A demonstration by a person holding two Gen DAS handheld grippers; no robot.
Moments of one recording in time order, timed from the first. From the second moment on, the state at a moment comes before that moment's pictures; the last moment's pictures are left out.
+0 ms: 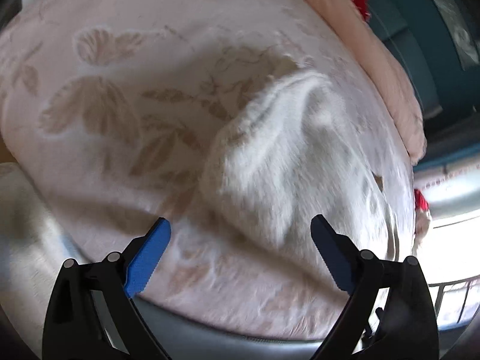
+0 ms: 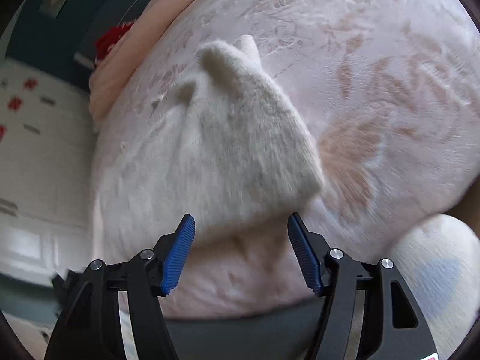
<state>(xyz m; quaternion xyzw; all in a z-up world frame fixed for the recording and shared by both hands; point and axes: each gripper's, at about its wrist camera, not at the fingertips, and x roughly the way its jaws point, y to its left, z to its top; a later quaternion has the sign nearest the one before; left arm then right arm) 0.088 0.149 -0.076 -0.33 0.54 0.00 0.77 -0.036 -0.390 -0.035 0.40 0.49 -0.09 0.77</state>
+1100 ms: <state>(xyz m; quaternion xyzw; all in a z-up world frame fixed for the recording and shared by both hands) 0.142 0.084 0.006 -0.10 0.49 -0.02 0.86 0.037 -0.416 0.032 0.18 0.49 -0.13 0.84</state>
